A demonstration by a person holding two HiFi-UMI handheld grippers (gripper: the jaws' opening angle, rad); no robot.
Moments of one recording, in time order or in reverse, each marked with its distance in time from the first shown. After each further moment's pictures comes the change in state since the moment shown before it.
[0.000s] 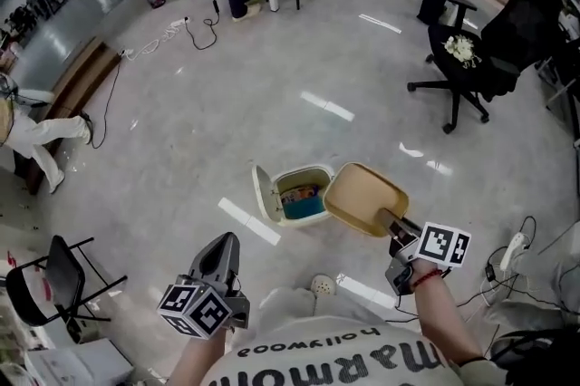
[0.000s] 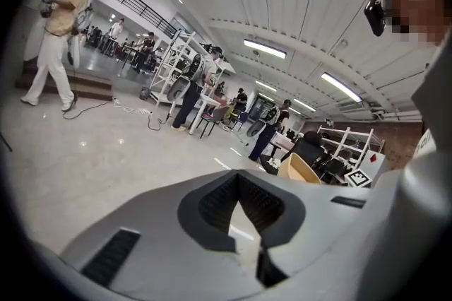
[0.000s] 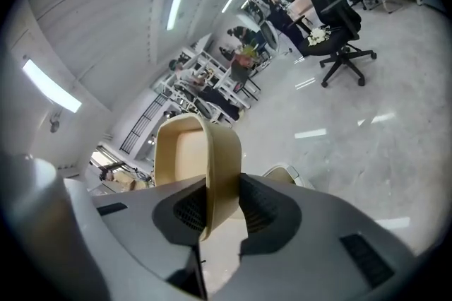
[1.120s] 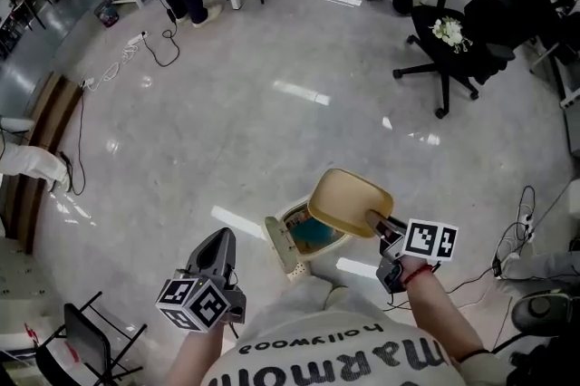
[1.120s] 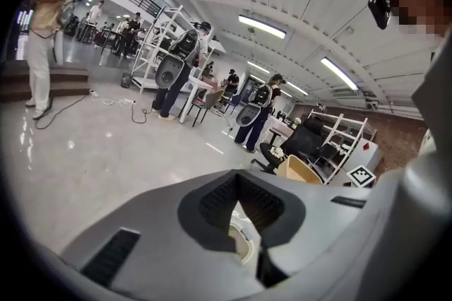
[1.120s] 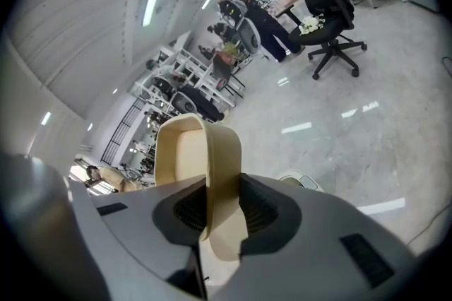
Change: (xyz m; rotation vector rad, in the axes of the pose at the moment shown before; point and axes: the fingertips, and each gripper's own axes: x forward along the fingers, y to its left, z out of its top) left arm 0.161 0.103 0.081 0.050 0.176 -0.089; right arm 0.141 0.014 0.045 0.115 0.012 -0.135
